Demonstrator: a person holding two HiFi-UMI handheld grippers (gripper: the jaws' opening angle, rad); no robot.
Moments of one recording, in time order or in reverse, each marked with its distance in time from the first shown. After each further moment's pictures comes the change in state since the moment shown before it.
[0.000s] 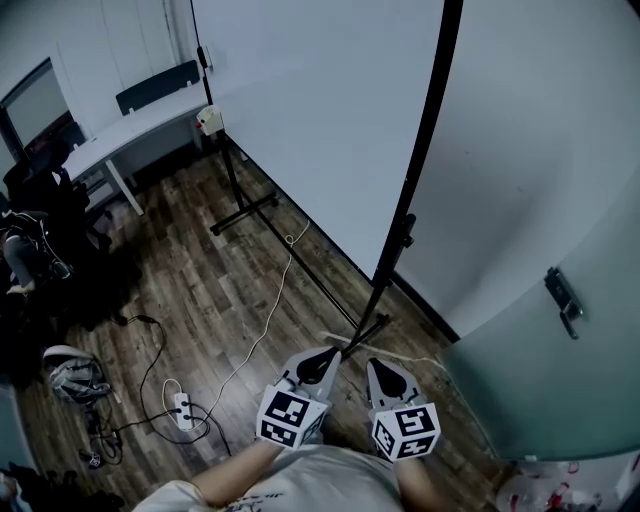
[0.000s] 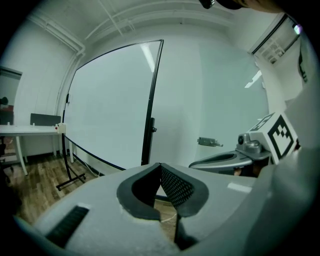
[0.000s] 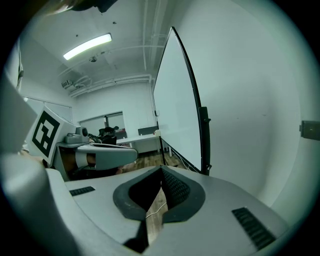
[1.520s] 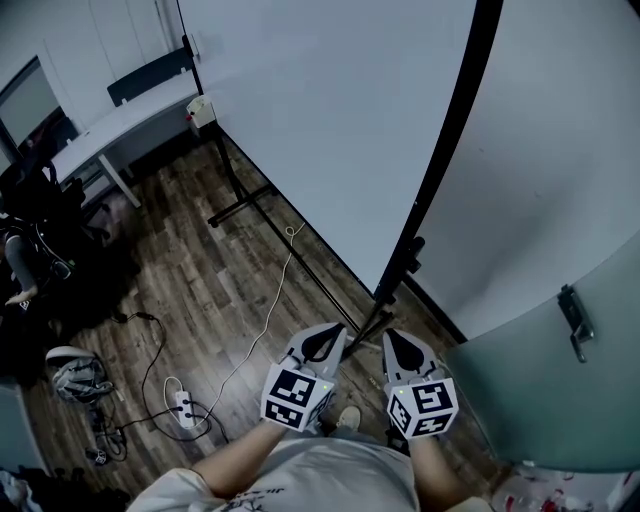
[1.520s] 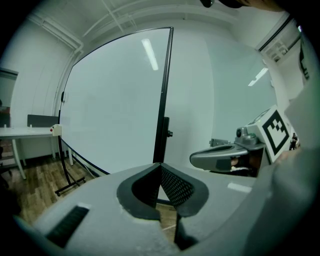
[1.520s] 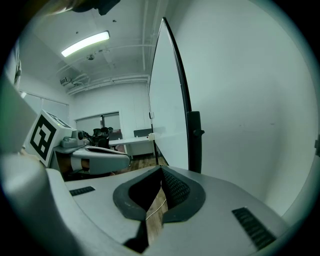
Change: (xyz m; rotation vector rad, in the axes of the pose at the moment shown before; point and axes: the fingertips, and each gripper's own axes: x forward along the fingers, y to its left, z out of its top) left arm 0.095 0.059 0.035 0.017 0.014 0.008; right arm 0.081 -0.085 0.059 -0.040 -0.026 -0.027
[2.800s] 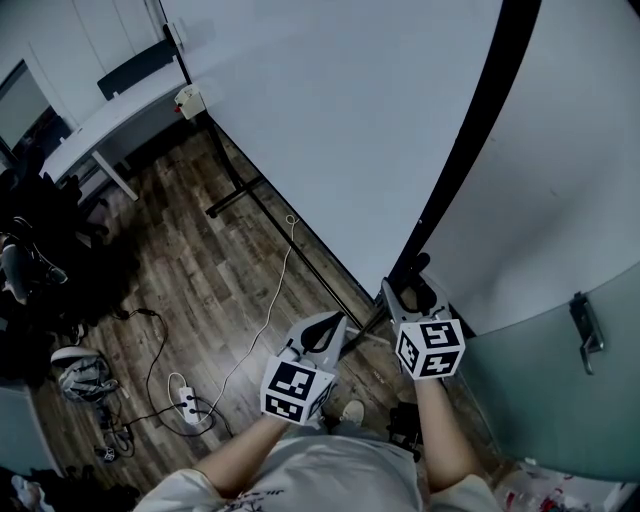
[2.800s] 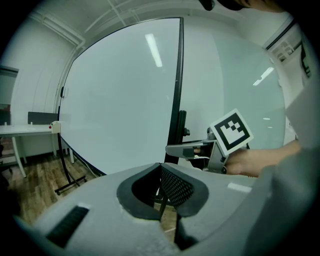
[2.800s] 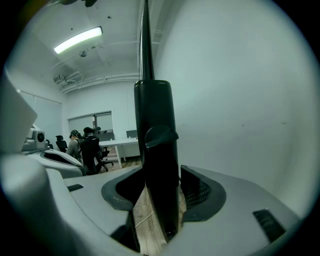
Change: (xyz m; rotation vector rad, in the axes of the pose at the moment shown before) left arm 0.056 0.035 0.004 -0.034 0.025 0.024; right arm 0.118 -0.091 0.024 0.008 -0.005 -0.043
